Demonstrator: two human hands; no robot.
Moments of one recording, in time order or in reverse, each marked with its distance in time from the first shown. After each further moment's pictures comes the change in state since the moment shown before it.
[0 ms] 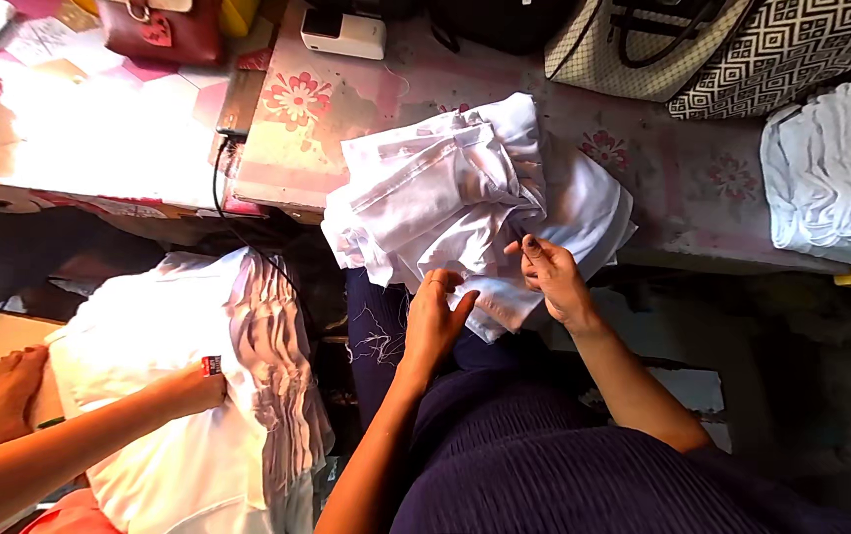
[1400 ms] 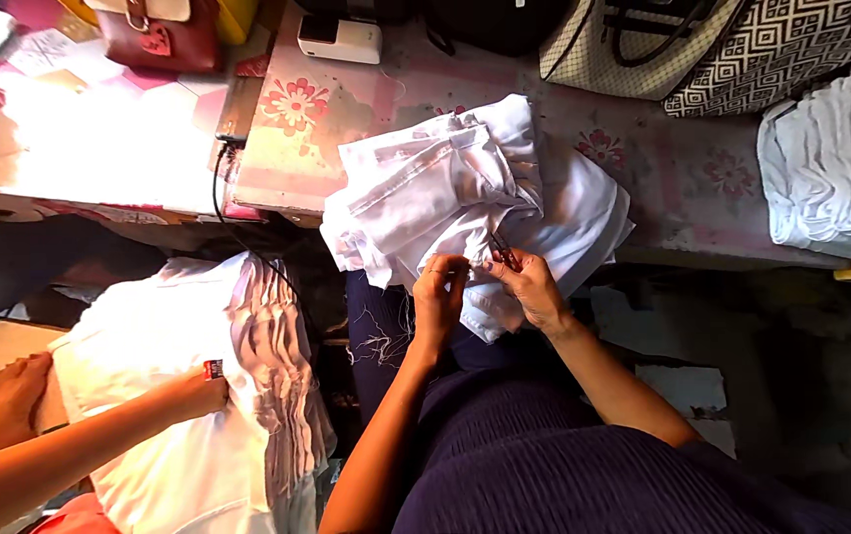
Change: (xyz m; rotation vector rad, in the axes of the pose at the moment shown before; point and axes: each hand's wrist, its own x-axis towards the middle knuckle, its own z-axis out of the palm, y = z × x) left_hand 0.025 -0.017 0.027 -0.194 0.291 0.308; right_hand 0.002 0.021 0.023 0.013 0.038 0.013
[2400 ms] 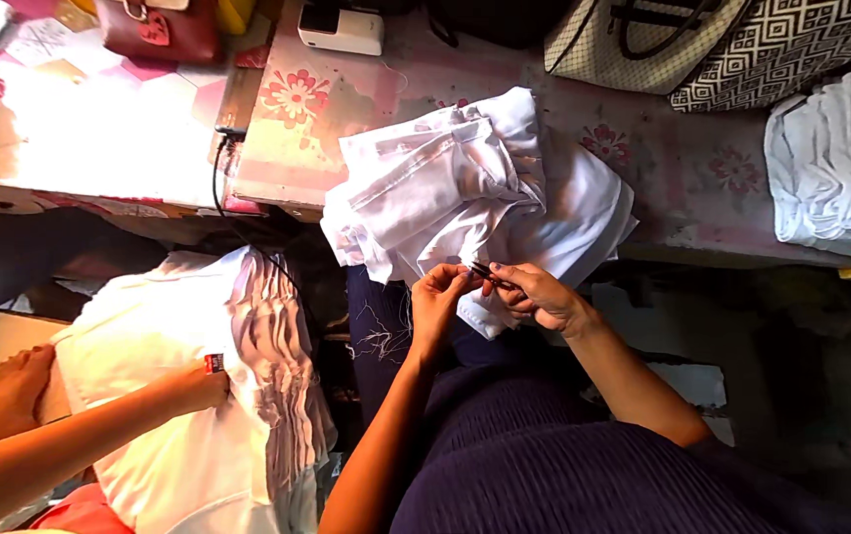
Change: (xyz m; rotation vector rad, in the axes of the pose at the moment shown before) left_hand -0.006 0.025 -0.004 -0.632 0.040 -0.633; right_hand -0.009 -0.029 -0.018 0.194 -0.500 0.427
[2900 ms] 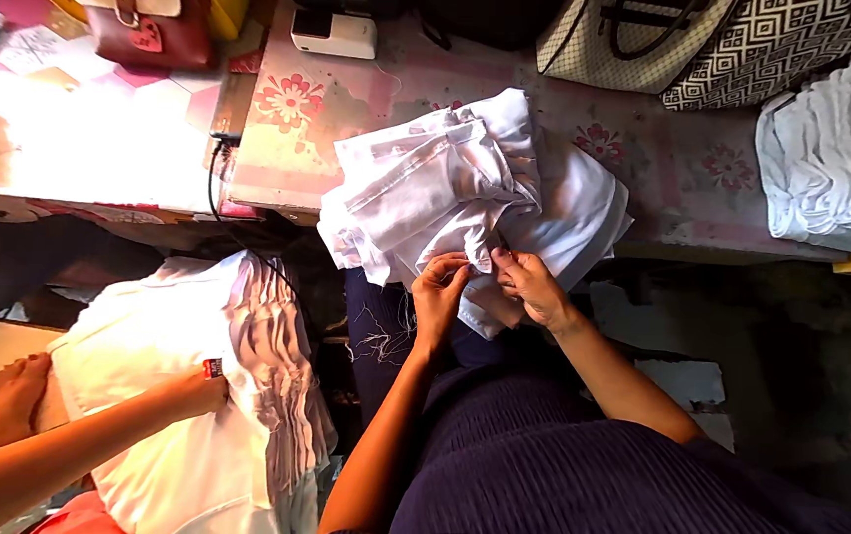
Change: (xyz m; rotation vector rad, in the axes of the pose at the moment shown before) left_hand 0.016 -0.023 -0.006 0.283 0.003 0.292; right_hand 0.017 0.019 0.000 -0.027 0.331 -0.303
